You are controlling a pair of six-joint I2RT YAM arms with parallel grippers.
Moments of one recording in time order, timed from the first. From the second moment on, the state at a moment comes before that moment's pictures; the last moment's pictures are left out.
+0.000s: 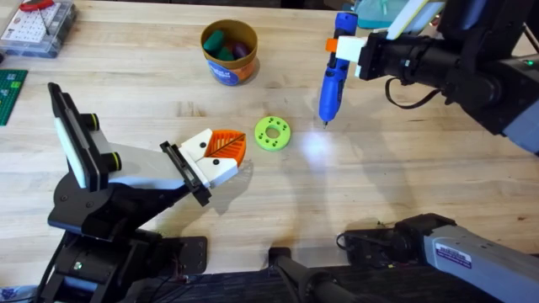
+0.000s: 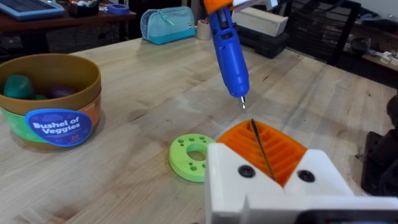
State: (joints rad) left arm -0.25 0.04 0.01 -0.06 0.68 -0.11; right arm 0.18 1.15 0.85 -0.23 -0.31 0.08
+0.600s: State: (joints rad) left arm -0.25 0.04 0.01 -0.06 0.68 -0.11; right arm 0.18 1.22 0.83 -0.41 -0.31 -0.45
